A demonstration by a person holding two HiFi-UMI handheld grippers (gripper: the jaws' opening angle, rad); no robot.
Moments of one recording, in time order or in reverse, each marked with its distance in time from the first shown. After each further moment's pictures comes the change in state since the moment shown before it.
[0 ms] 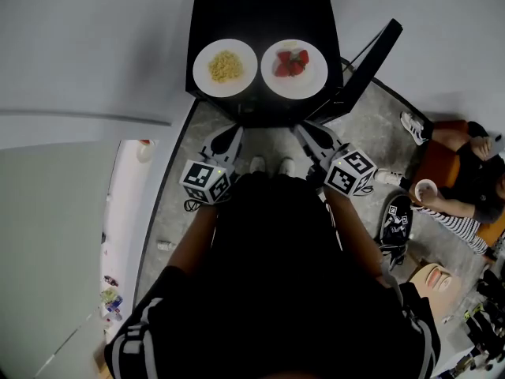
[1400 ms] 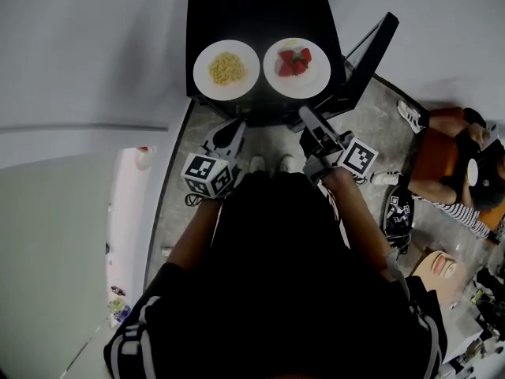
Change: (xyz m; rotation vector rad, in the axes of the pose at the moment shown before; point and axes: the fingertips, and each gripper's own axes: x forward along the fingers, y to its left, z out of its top) left arm 0.017 0.020 0.002 -0.034 0.036 -0.070; right arm 0.023 -0.014 0.040 0.549 -0.287 0.079
